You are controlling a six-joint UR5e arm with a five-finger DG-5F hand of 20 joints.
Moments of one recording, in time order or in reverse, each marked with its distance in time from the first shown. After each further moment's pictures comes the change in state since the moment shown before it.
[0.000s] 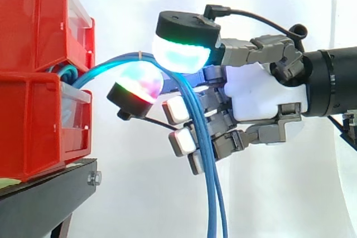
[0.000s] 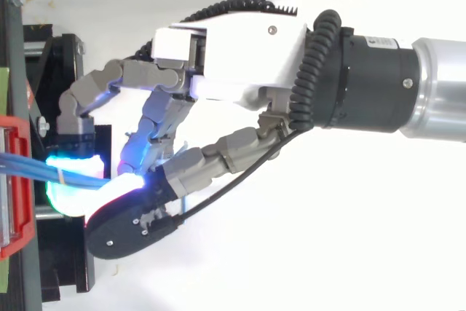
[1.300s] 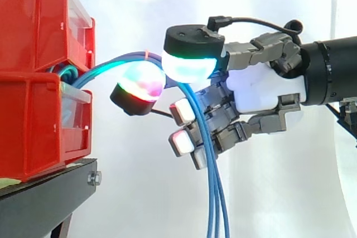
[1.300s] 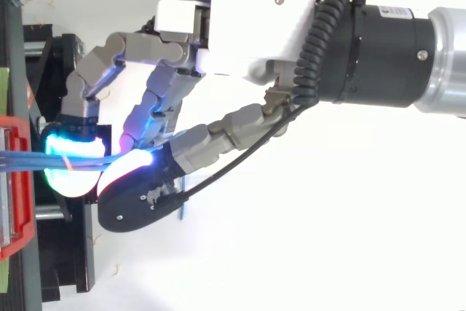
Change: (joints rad) arm -0.026 0.001 0.048 -0.089 -0.026 -0.052
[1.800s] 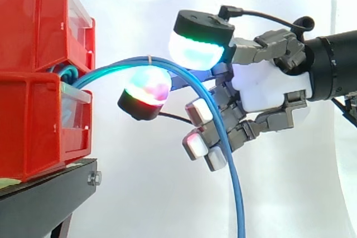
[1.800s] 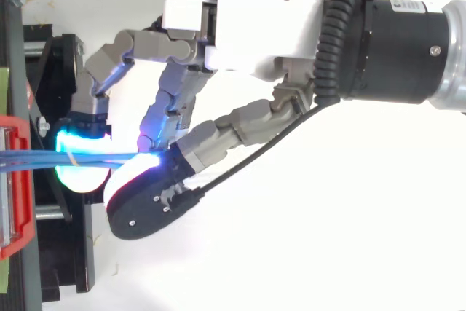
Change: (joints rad) arm -0.001 0.001 0.032 -0.087 0.002 -0.018
